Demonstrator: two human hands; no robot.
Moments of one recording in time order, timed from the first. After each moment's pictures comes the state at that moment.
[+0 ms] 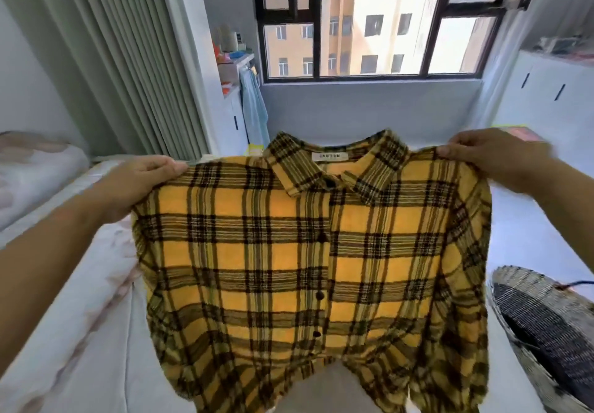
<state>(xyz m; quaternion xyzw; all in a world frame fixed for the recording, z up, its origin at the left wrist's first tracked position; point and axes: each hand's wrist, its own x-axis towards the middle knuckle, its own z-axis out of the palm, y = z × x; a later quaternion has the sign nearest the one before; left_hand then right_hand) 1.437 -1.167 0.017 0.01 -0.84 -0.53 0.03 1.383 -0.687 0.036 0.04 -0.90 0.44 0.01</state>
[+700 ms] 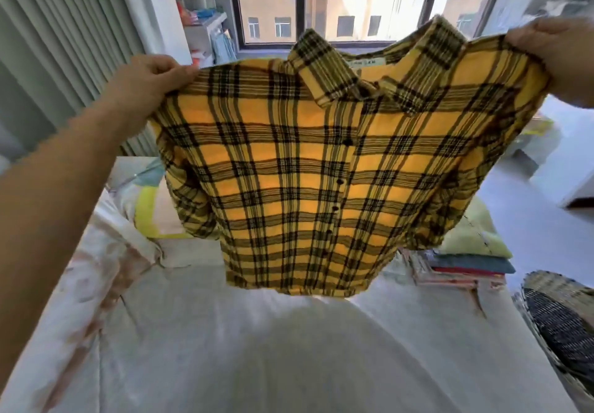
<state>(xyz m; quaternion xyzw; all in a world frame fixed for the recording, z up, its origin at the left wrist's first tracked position) 1.147 -1.221 0.049 -0.05 -0.84 -0.52 0.14 1.151 -0.744 0.080 0.03 -0.82 0.55 0.16</state>
